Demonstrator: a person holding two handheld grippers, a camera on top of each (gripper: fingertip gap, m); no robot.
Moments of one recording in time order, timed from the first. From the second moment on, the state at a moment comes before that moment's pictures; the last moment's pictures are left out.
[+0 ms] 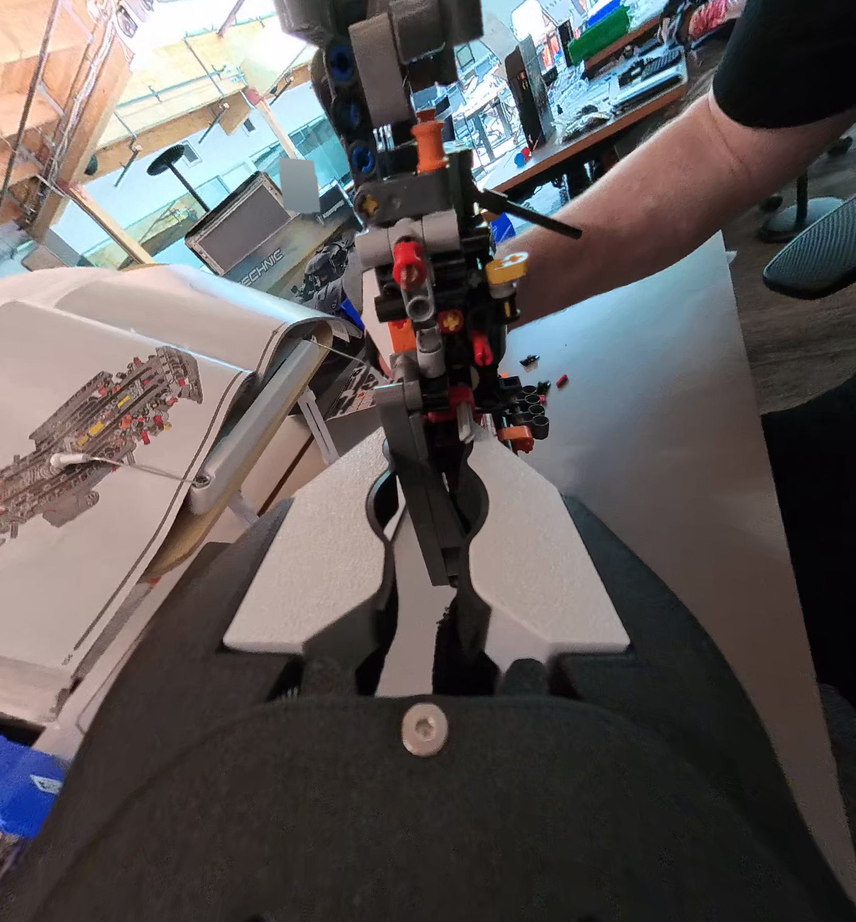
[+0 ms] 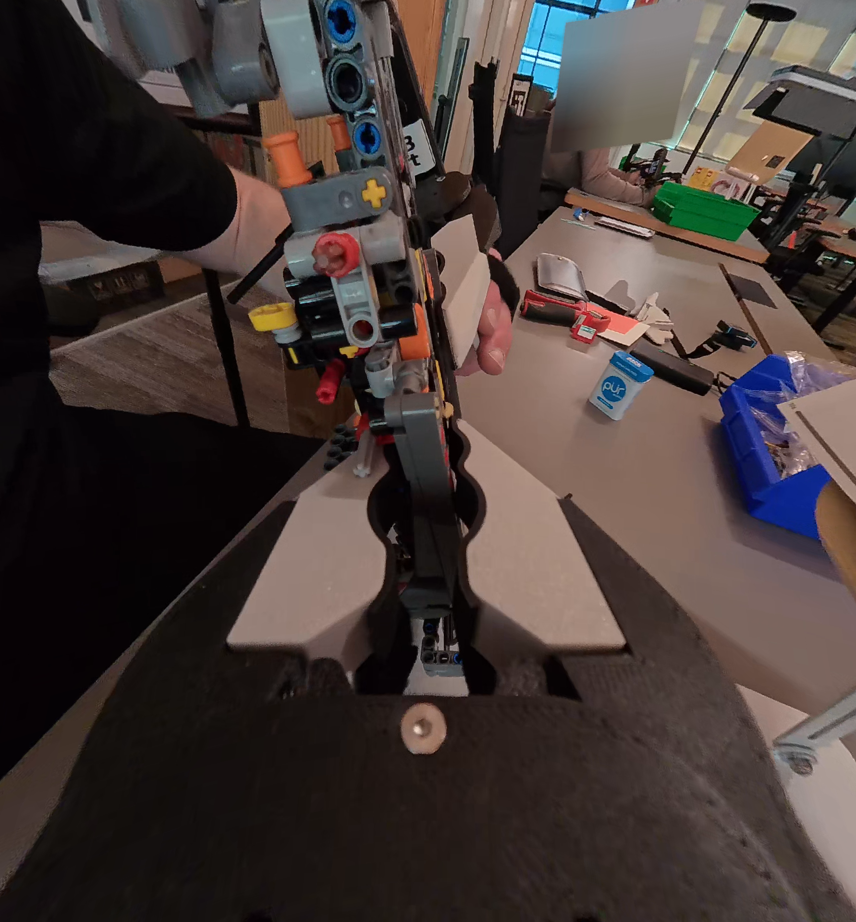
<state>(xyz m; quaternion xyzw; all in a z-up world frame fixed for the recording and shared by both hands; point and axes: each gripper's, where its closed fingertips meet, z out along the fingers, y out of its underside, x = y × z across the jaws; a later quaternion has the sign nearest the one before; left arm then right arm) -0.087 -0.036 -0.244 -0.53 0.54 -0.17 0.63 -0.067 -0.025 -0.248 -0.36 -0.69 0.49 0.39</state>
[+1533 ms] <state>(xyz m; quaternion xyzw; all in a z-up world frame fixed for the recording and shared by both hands) -0.078 0.020 -0.257 -0.50 0.51 -0.11 0.69 -0.041 0.006 -0.261 -0.40 -0.70 0.24 0.55</state>
